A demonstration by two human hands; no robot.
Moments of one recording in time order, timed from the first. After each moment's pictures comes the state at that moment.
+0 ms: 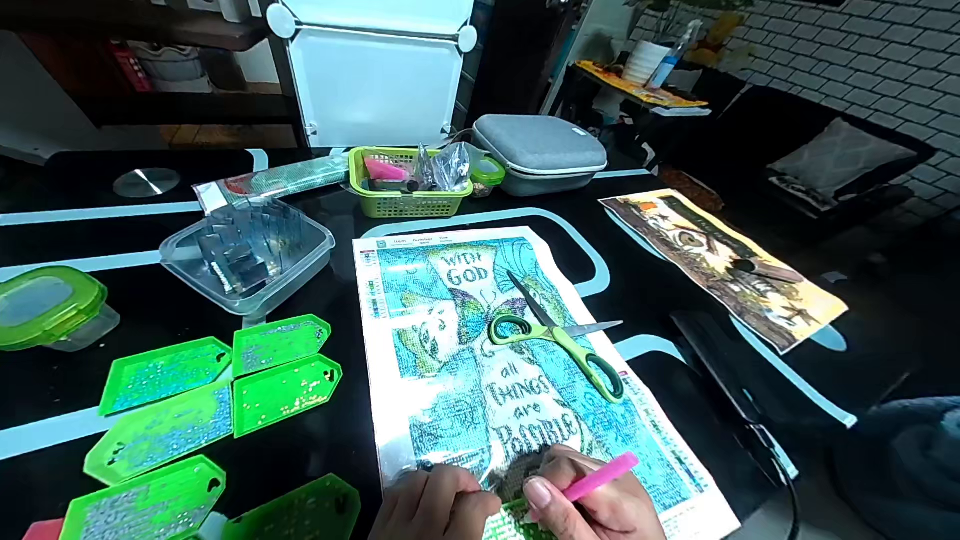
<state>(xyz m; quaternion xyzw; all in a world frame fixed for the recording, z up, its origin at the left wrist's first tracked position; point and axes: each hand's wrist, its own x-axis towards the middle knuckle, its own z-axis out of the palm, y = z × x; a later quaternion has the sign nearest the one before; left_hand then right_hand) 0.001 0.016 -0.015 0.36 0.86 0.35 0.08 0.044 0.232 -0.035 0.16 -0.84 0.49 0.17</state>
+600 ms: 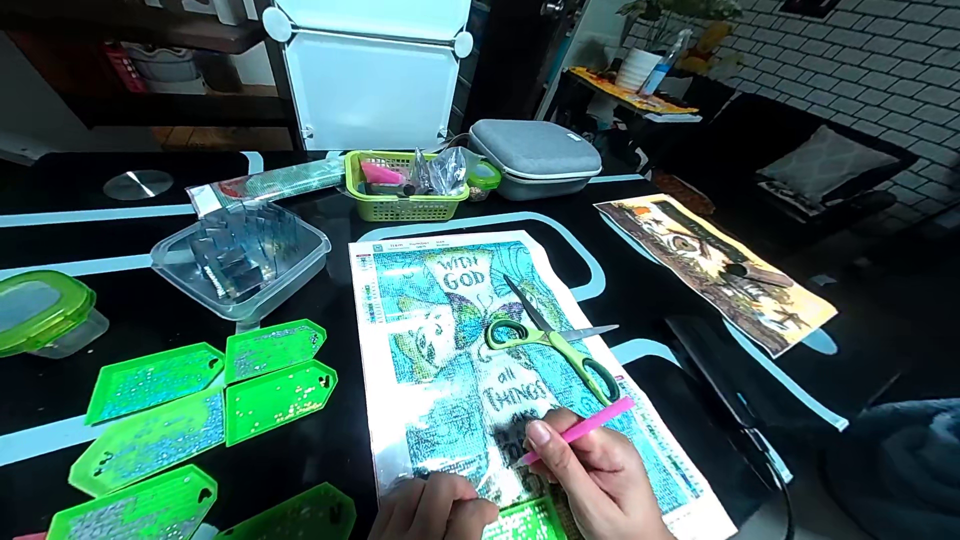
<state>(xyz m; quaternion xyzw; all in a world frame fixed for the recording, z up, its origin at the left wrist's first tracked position) 0.001 0.016 -0.015 0.35 0.86 0.35 0.07 0.018 0.240 -0.042 0.10 -0.80 0.55 0.21</state>
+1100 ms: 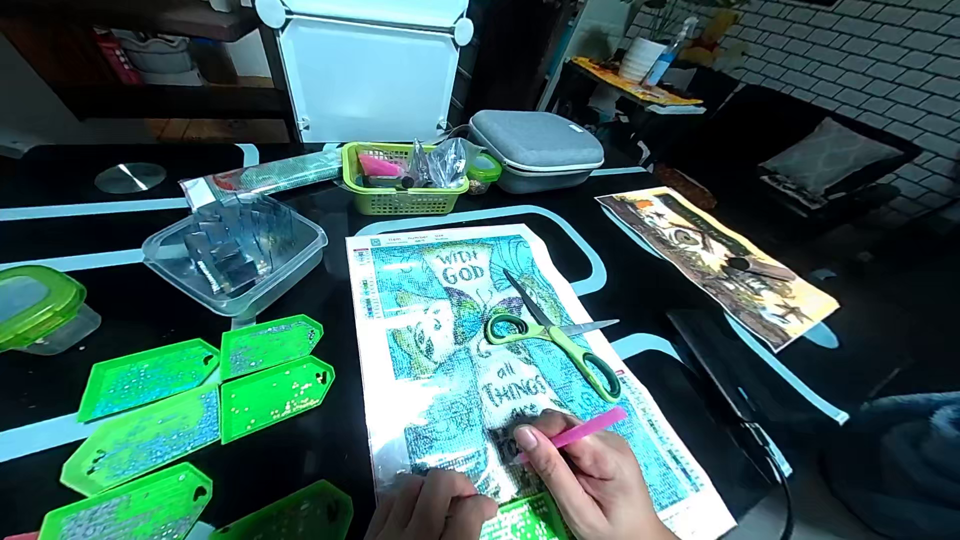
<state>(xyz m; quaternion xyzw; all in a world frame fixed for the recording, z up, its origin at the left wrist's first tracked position) 0.002 0.016 -0.015 0.35 0.86 0.36 0.08 0.018 0.240 -0.046 0.13 -0.85 0.45 0.24</state>
